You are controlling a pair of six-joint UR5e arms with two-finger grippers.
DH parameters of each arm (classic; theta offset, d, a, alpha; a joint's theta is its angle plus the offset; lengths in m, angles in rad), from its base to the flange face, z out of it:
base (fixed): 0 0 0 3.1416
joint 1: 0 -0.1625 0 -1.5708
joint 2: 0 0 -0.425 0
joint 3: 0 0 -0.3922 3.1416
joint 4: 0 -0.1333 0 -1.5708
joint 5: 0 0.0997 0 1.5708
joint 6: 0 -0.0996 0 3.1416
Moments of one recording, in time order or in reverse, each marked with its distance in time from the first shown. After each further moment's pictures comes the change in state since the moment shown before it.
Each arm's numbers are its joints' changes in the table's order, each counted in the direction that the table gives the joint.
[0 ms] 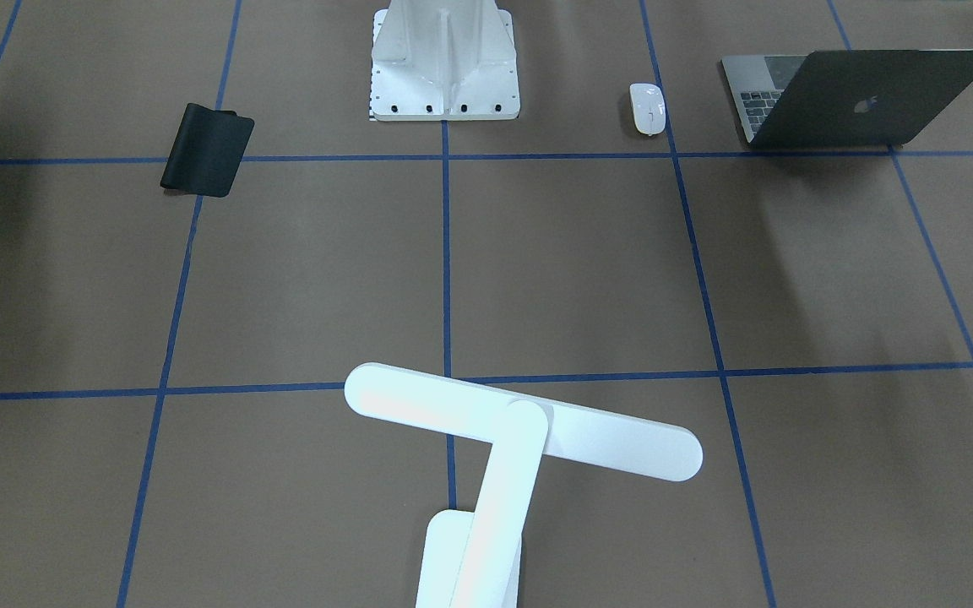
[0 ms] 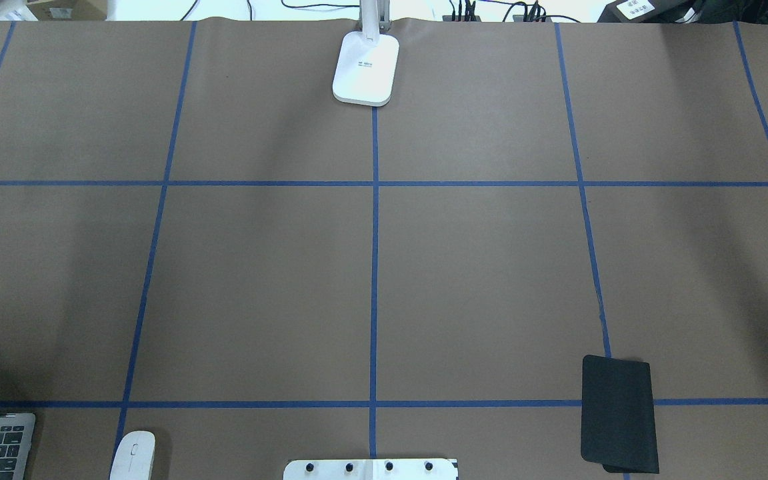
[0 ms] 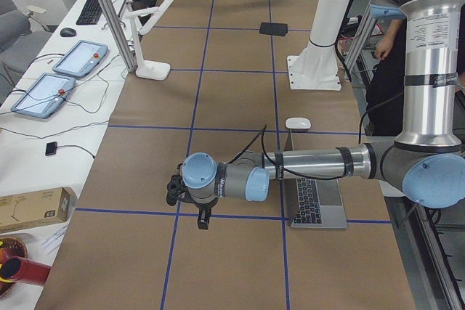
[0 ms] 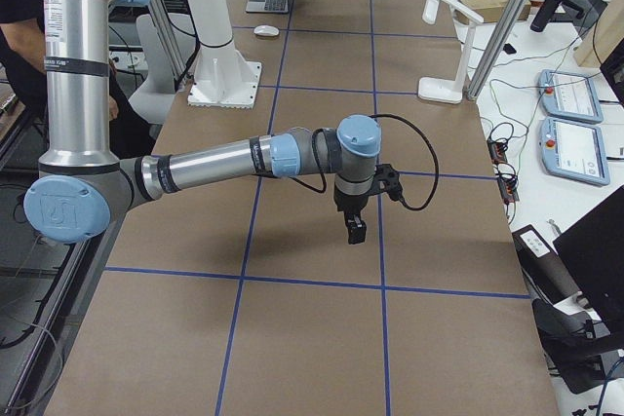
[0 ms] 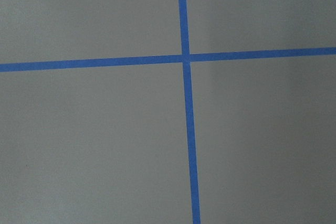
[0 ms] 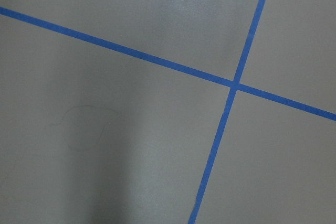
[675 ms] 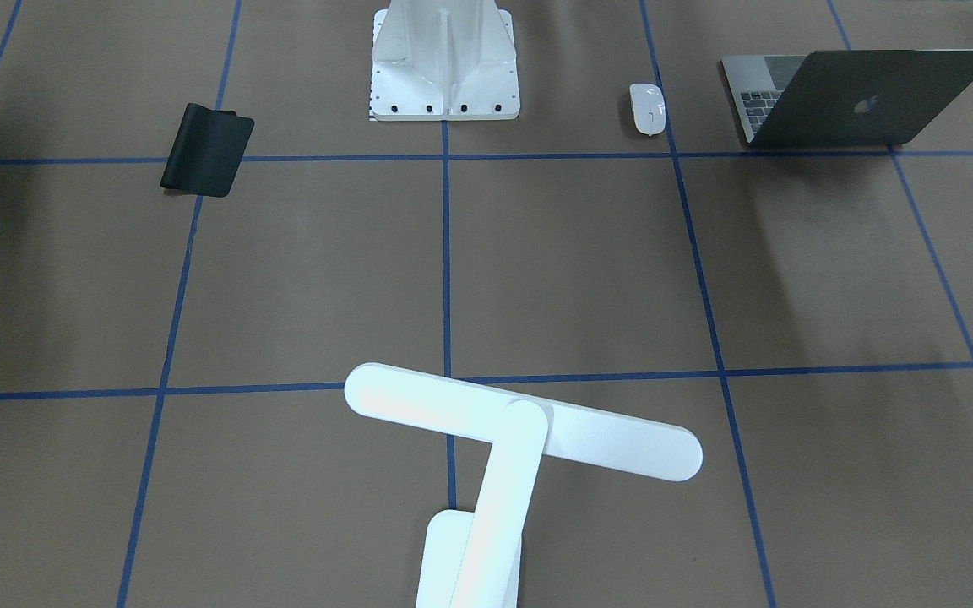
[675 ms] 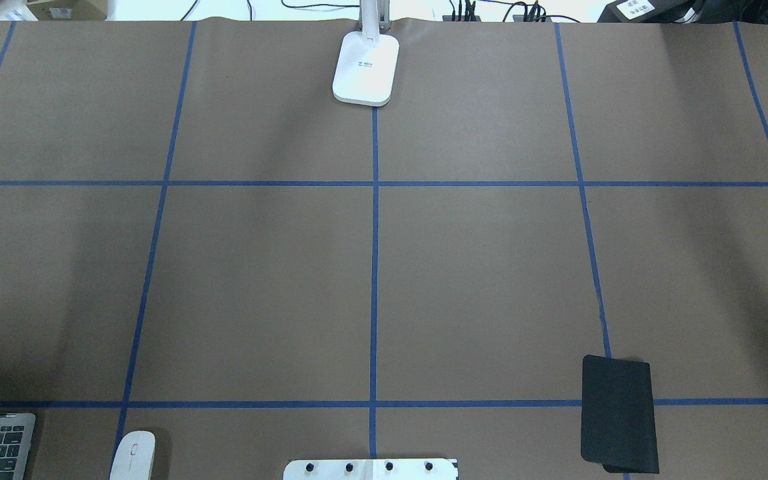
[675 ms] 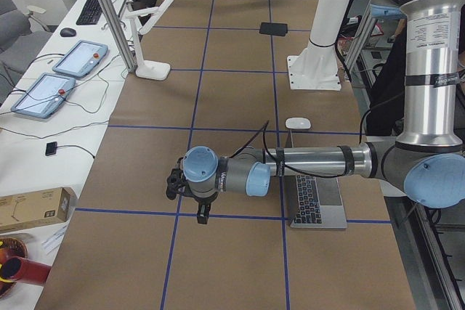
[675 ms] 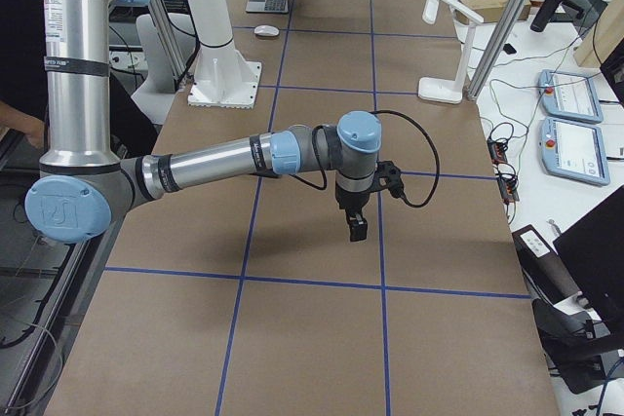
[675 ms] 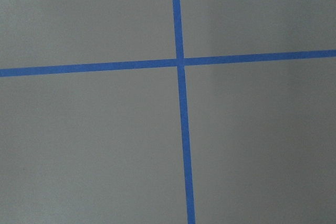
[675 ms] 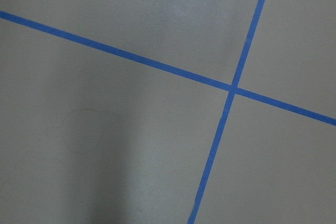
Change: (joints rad) left arm -0.005 0.017 -0.069 -0.014 -0.010 0.002; right arm -0.002 -0.002 0.020 0.000 0.001 -0.027
